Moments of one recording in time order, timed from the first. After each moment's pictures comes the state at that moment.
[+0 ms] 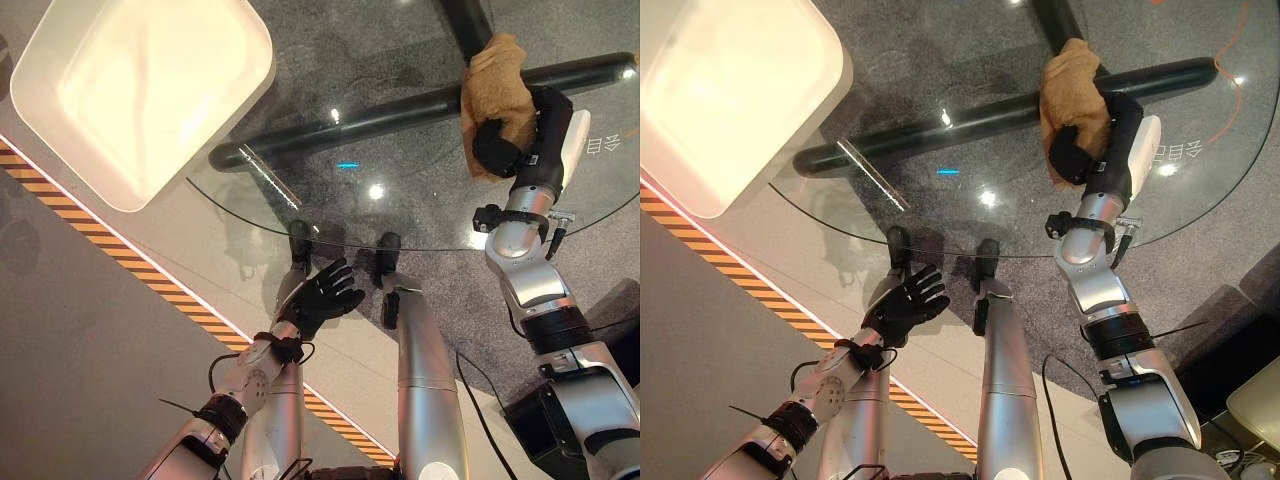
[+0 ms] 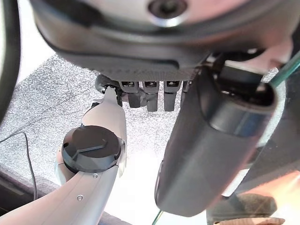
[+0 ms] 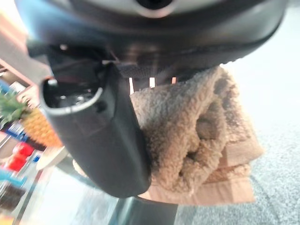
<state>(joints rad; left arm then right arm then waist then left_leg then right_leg) -0.34 0.25 -0.49 0.64 -0.92 -0.14 -0.28 -0.70 -0.55 0.24 0.32 0.06 0.04 -0.67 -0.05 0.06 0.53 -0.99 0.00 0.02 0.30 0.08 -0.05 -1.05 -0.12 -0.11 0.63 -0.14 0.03</state>
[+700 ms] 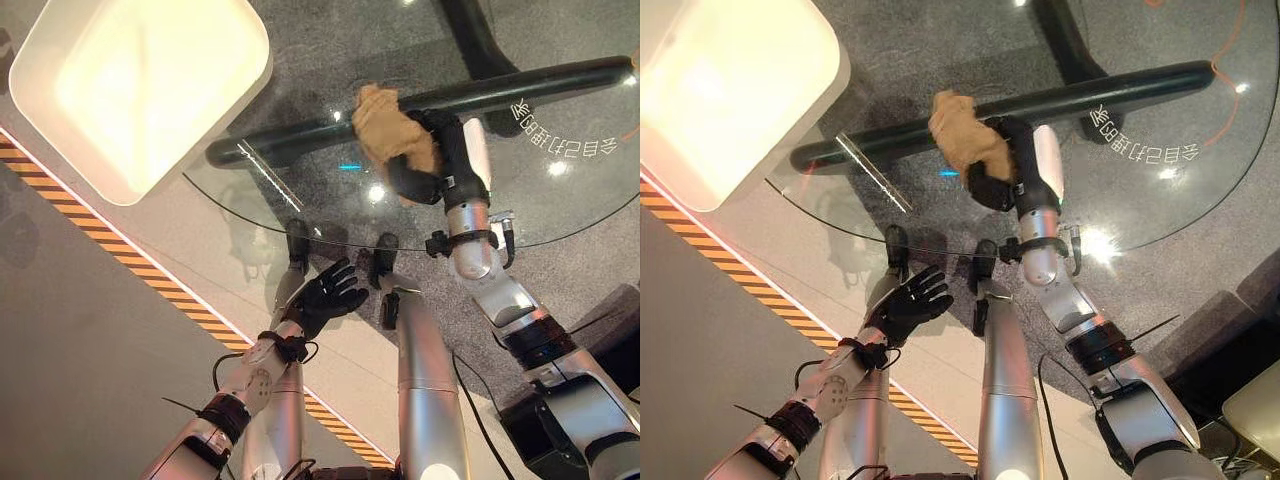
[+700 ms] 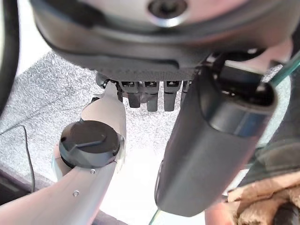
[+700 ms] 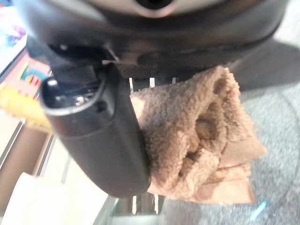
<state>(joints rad) -0.34 0.25 -0.50 0.60 -0.93 -0.11 -0.25 -0.67 -0.55 0.45 0.21 0.00 -0.01 -0.47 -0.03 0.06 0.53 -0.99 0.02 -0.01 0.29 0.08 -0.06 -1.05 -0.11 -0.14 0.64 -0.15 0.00</state>
